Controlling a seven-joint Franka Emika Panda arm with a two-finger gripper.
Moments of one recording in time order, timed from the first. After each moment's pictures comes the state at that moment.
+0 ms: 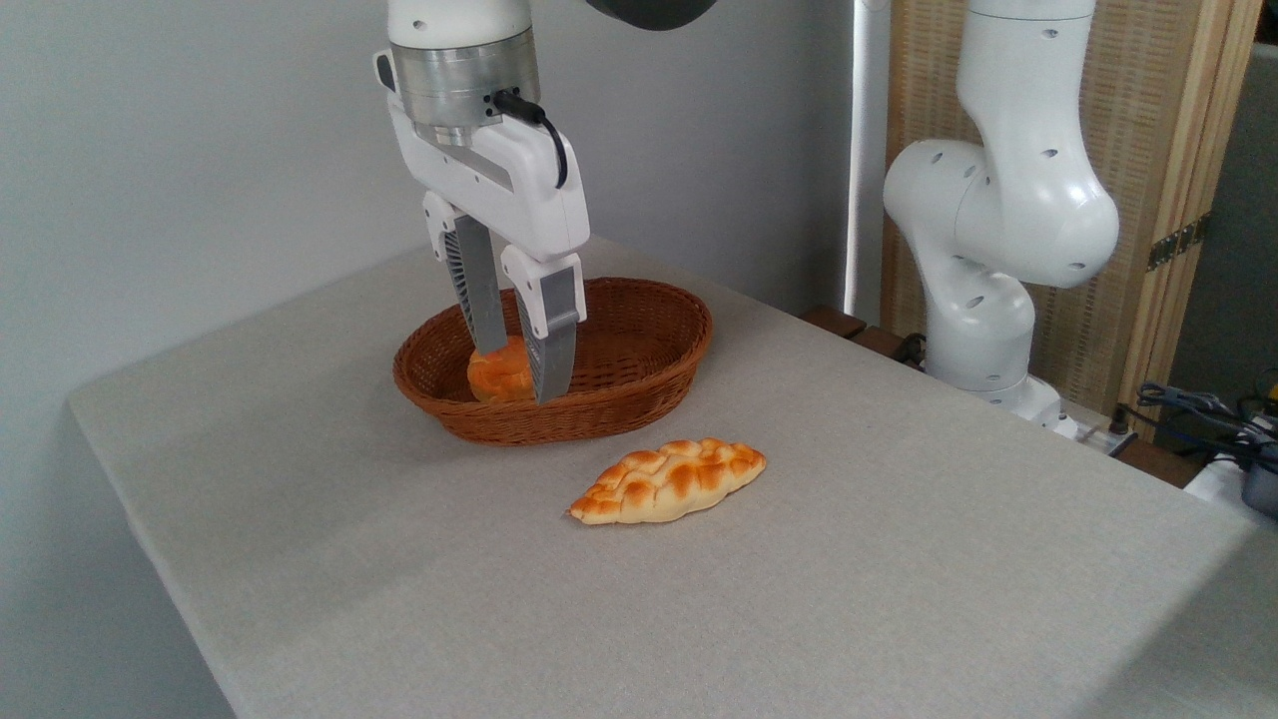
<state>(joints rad) -0.11 -0.11 0.02 -1.82 -0.05 1.75 0.75</state>
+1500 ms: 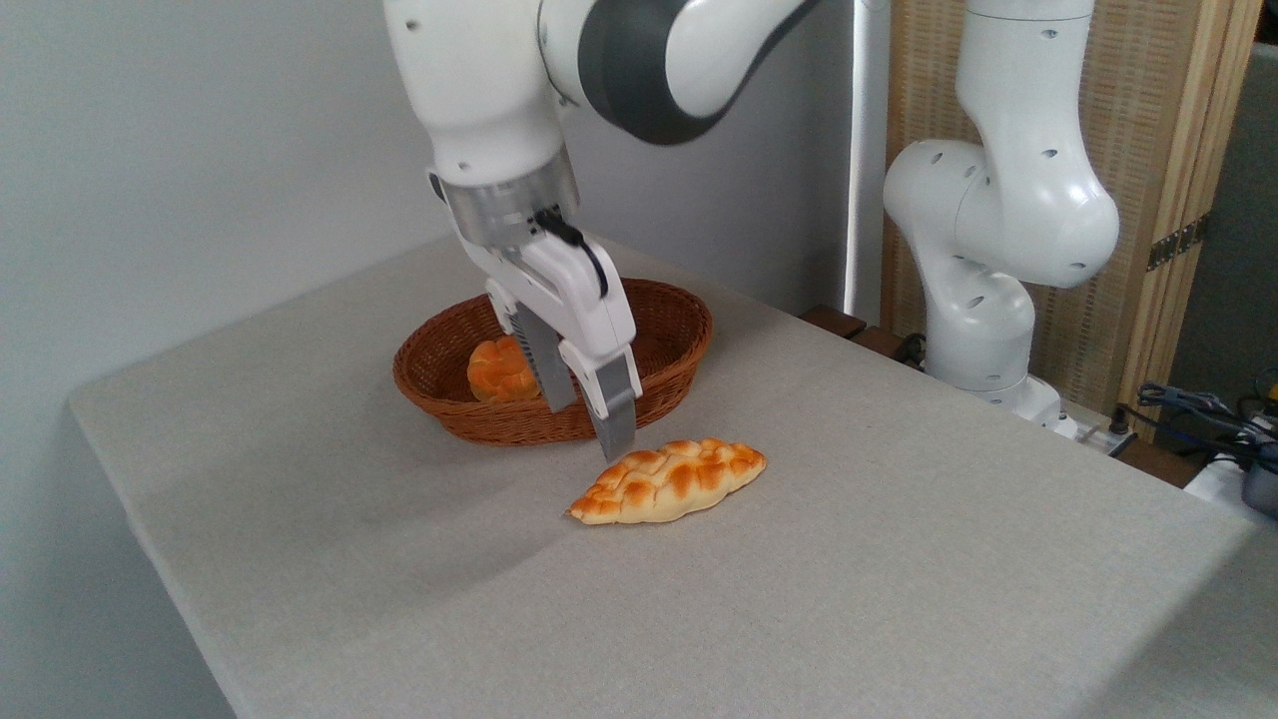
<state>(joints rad) -0.11 -0.10 0.02 -2.00 -0.05 1.78 0.83</state>
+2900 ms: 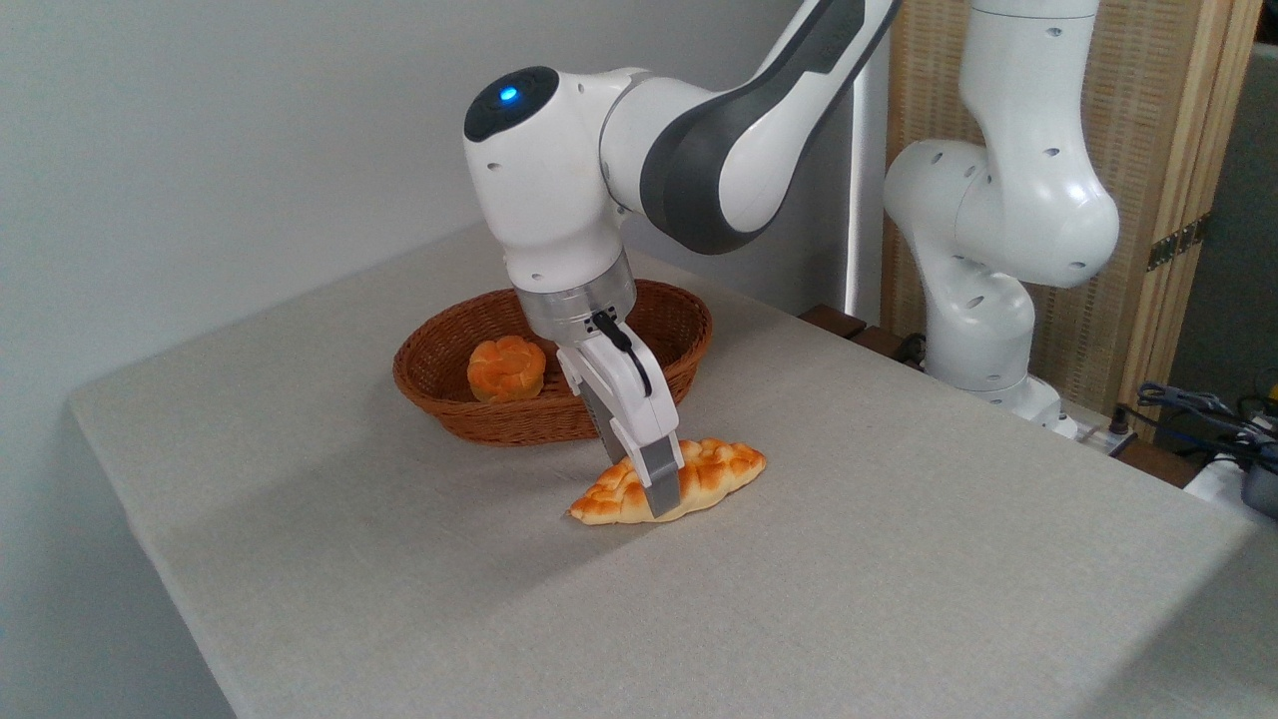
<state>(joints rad) -0.11 -0.13 0.02 -2.24 -0.05 1.95 0.94</state>
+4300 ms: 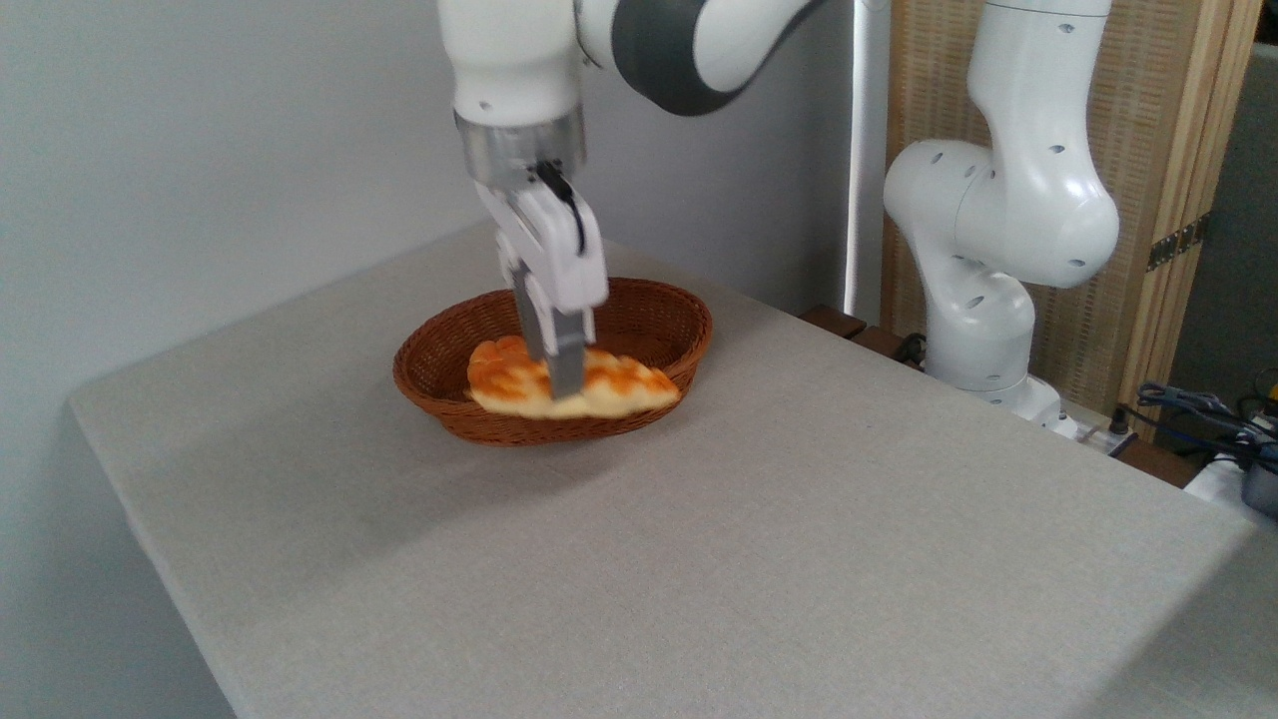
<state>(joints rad) -0.12 -0.23 -0.04 -2.08 -0.16 1.88 0.93</state>
